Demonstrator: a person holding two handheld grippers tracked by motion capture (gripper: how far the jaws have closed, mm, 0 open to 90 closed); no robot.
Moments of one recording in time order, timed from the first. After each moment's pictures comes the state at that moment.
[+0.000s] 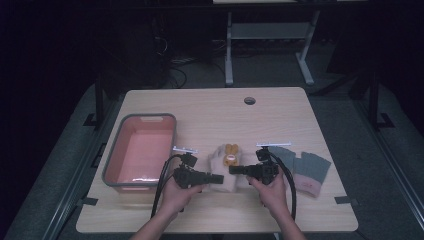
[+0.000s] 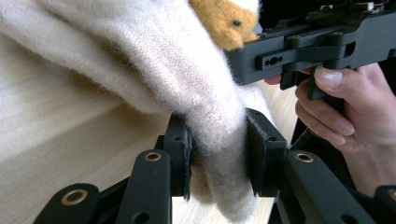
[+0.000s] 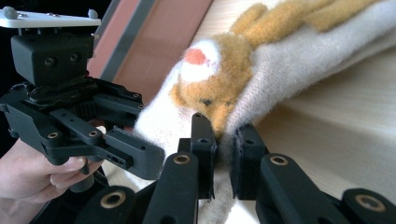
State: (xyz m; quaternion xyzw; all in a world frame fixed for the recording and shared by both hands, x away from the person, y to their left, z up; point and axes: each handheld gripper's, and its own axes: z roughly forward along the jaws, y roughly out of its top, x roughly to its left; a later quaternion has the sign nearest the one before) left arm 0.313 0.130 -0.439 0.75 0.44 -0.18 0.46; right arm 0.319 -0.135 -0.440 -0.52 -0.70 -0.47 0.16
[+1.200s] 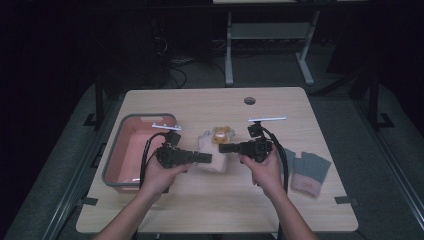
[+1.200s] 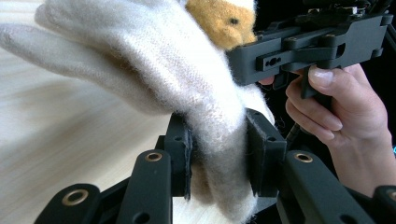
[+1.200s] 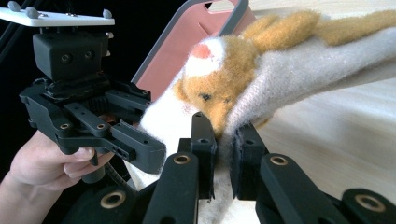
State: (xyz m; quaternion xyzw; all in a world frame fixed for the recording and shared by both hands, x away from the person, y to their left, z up) left arm 0.335 0.165 -0.369 0.75 0.42 -0.16 0.49; right arm 0.345 -0.109 -0.365 -0.48 -0.71 -0.50 0.15
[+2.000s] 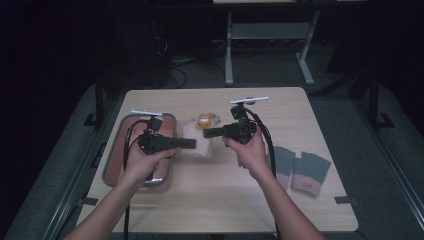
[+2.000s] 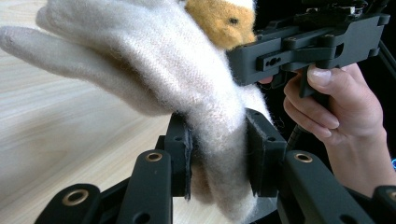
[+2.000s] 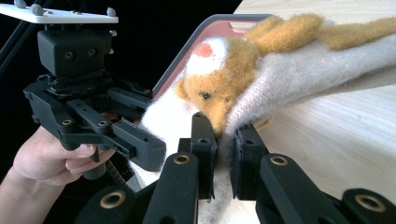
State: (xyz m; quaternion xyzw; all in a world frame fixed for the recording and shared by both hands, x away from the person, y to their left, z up) left arm 0.352 0.204 -0.337 0.73 0.43 -0.15 0.51; right arm 0.375 -0.071 -0.330 -0.45 -0.73 -0.49 0.15
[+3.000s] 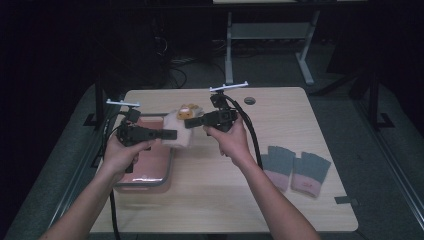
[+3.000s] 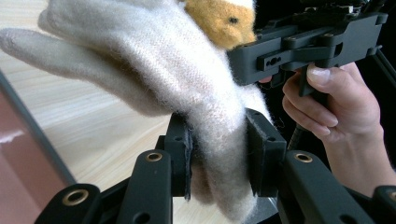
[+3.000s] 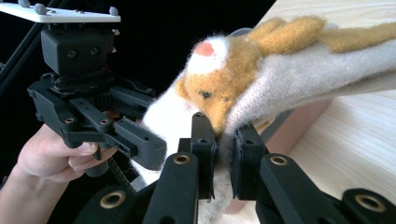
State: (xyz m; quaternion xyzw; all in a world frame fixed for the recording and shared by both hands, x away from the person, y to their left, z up) left arm 0.357 0.251 -0.312 0.72 0.44 -0.13 0.51; right arm 0.396 -0.025 -0.306 -0.42 -0.74 -0.50 0.17
